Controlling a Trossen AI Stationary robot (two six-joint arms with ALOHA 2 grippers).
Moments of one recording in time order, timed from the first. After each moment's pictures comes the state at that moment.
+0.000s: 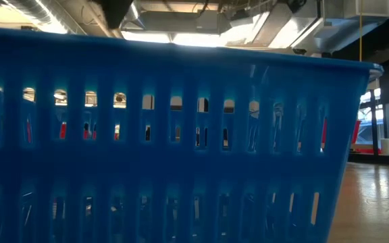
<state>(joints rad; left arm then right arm) -0.13 1.70 1.82 -1.56 -0.14 -1.04 -0.21 0.99 1.19 -0.69 -0.30 -0.11</state>
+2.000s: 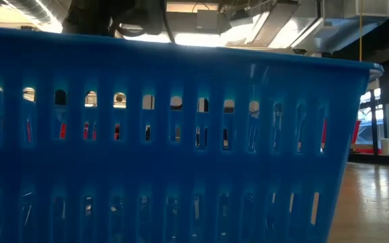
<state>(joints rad) -0.17 1.72 1.20 -1.18 -0.02 -0.93 -0.20 0.99 1.19 -0.69 -0.65 -0.21</state>
